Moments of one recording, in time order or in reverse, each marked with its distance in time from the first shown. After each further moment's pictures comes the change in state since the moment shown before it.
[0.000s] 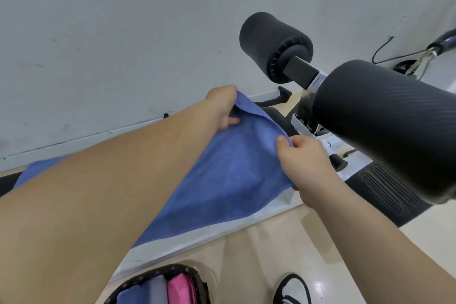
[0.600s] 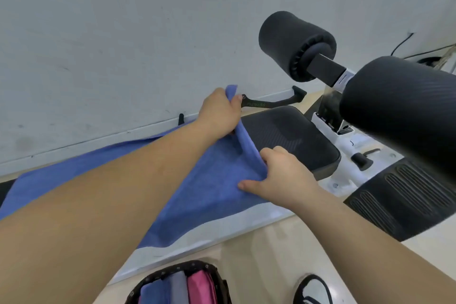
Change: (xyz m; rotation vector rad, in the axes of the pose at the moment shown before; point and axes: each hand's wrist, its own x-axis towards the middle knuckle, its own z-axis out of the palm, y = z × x) left_hand -0.025 -0.016 -0.066 0.734 0.146 0.416; right_hand -0.015 0.010 0.061 -0.785 -0.239 -0.379
